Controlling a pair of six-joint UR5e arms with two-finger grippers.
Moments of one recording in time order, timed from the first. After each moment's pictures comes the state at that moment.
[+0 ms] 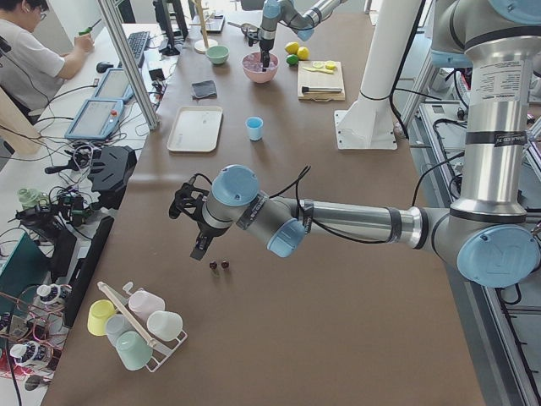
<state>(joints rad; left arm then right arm) -1.57 -1.56 -1.66 -2.14 -2.40 -0.25 0.77 -1.42 1.82 -1.32 1.89 0.80</state>
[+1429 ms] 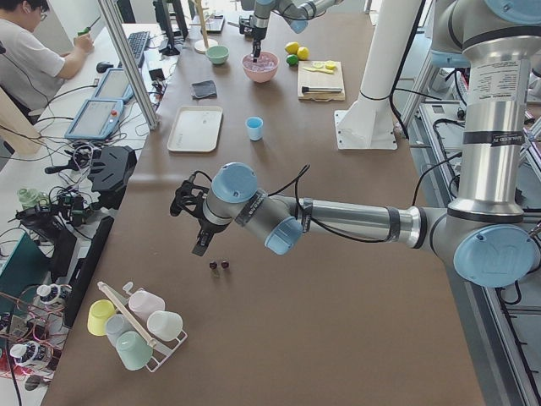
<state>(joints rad) -1.55 -1.56 -1.66 -2.16 -2.40 -0.29 0.86 -1.29 1.88 -1.46 1.93 0.80</state>
